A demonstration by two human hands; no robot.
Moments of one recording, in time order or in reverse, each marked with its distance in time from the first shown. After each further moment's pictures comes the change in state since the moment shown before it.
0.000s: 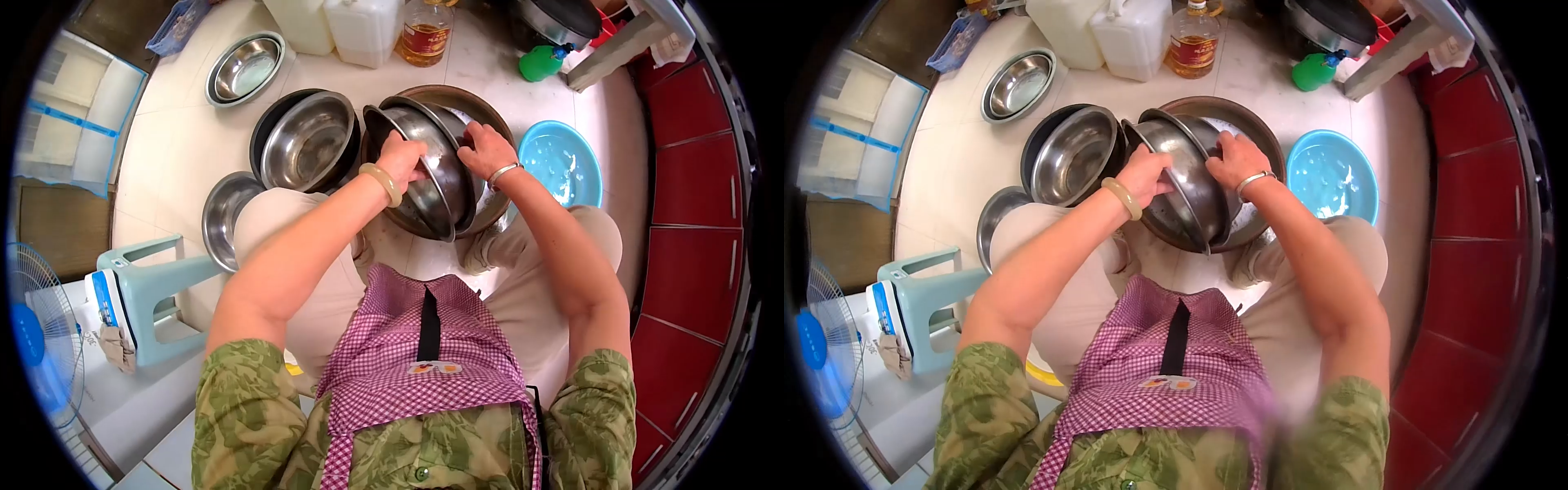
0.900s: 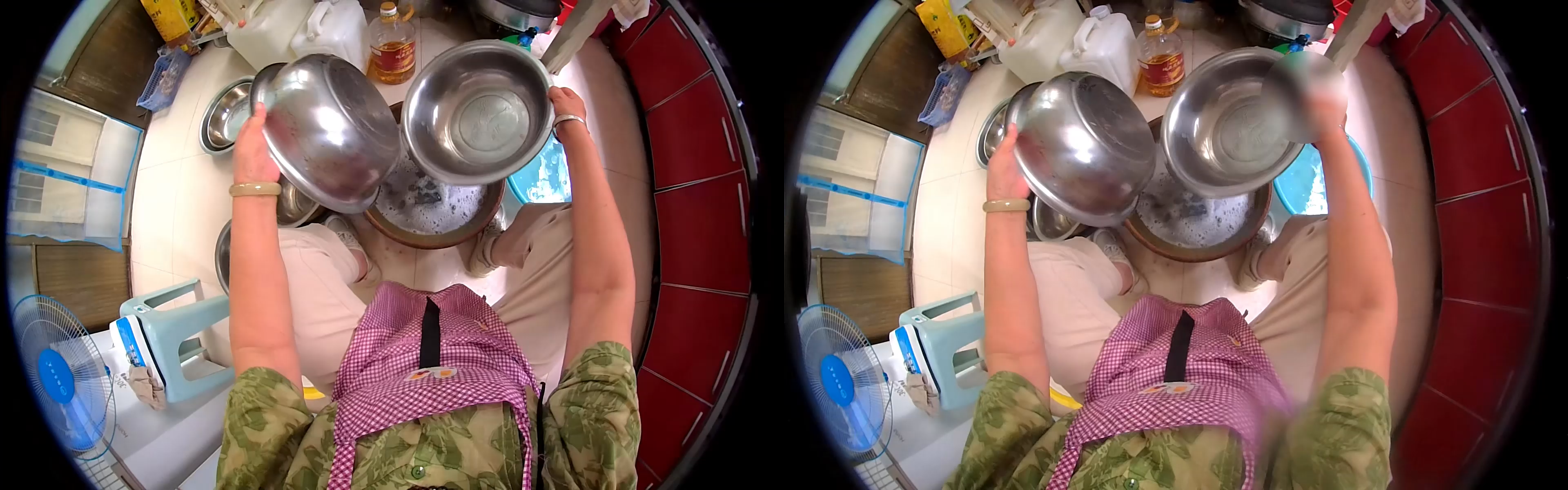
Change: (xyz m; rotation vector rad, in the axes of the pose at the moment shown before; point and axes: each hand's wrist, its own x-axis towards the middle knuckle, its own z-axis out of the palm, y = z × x) left_hand -0.026 0.135 -0.100 -0.215 0.050 0.503; right_hand 0.038 0.187 -0.100 0.437 0.816 0.288
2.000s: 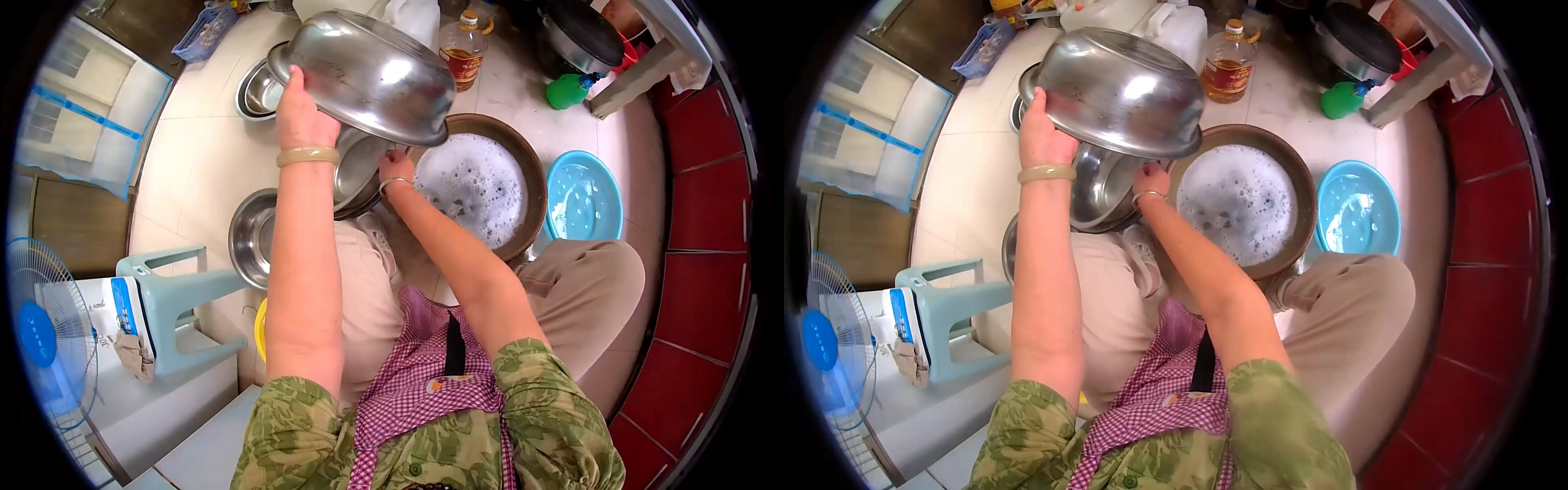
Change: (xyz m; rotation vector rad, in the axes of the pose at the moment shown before) left_hand 0.006 0.040 0.008 -0.433 0.293 0.152; right_hand -0.301 -0.164 0.337 0.203 -0.422 0.238
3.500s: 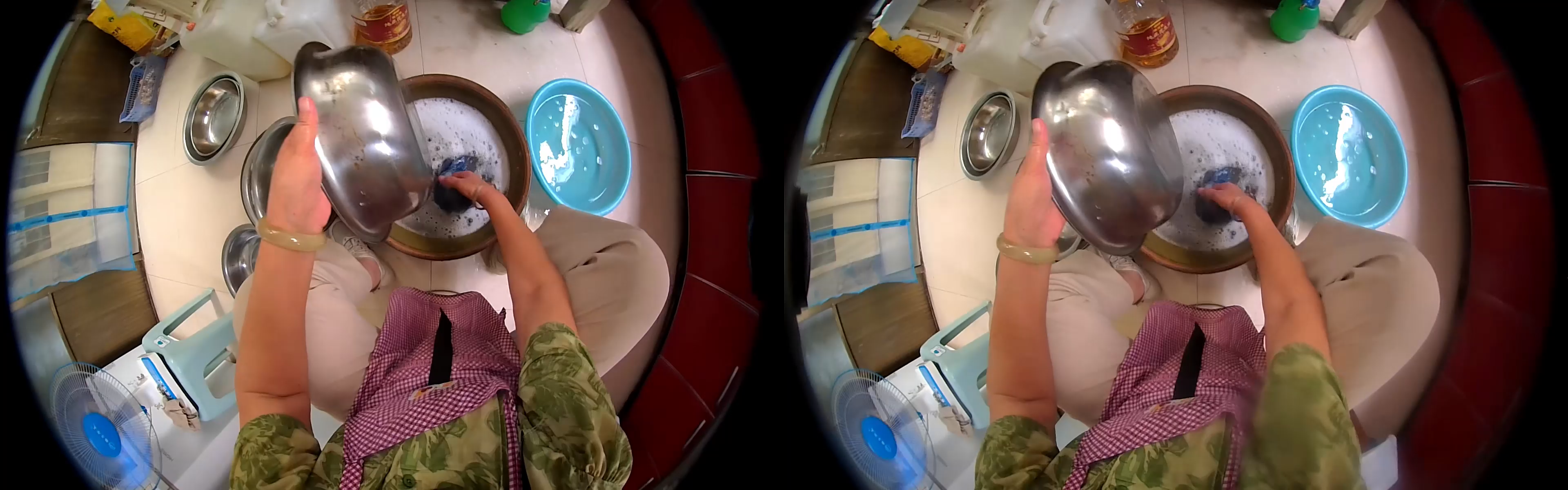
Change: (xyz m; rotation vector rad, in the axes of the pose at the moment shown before) left_hand -0.047 -0.126 0.041 0.573 -0.371 -0.462; right_hand 0.075 0.214 -0.225 -0.367 -0.654 0.295
